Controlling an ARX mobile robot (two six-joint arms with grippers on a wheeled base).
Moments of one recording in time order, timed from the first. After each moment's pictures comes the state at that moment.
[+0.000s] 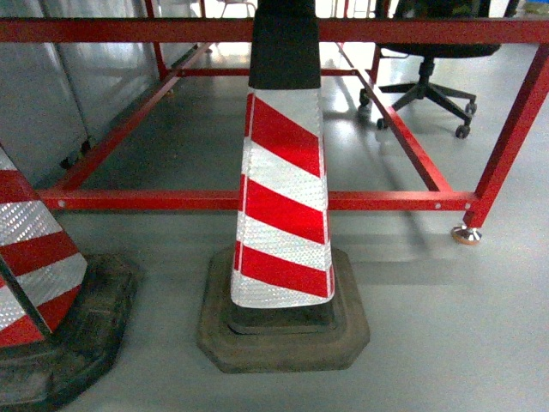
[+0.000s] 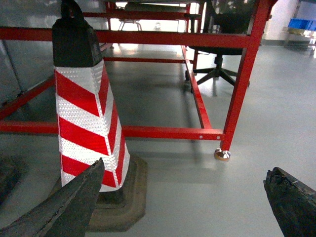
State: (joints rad) left arm 0.00 0.01 0.01 -0.01 0.00 -0.01; right arm 0.00 0.00 0.01 -0.01 0.00 -0.01
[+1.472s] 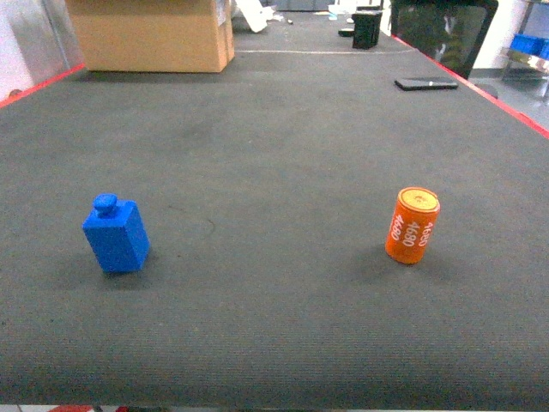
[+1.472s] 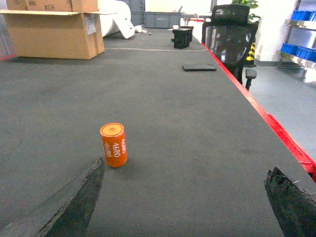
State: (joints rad) left arm 0.00 0.01 0.01 -0.01 0.00 0.00; right arm 0.00 0.00 0.01 0.00 0.00 0.00
